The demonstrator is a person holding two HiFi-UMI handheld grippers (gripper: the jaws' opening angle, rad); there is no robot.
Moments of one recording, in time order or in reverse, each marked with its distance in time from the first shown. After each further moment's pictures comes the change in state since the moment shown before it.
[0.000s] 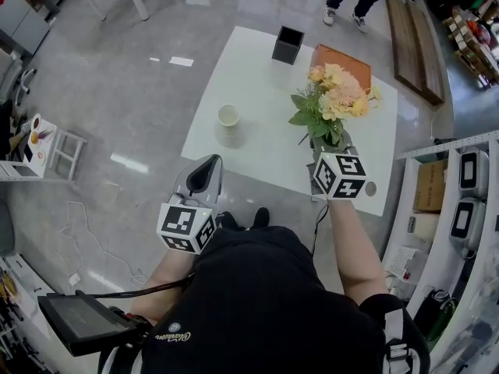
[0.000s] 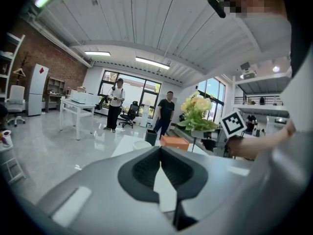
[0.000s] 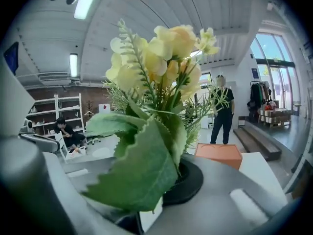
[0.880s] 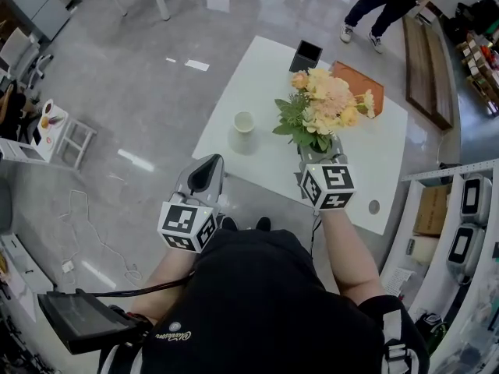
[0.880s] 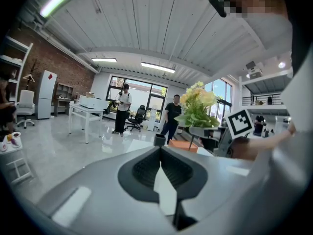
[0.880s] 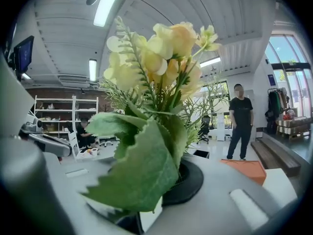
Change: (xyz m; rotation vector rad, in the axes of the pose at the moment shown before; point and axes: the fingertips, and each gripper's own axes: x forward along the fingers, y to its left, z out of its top) left arm -0.007 0.023 0.014 -0.003 -0.043 0.090; right arm 0.022 0.069 0.037 -0.095 -0.113 0.151
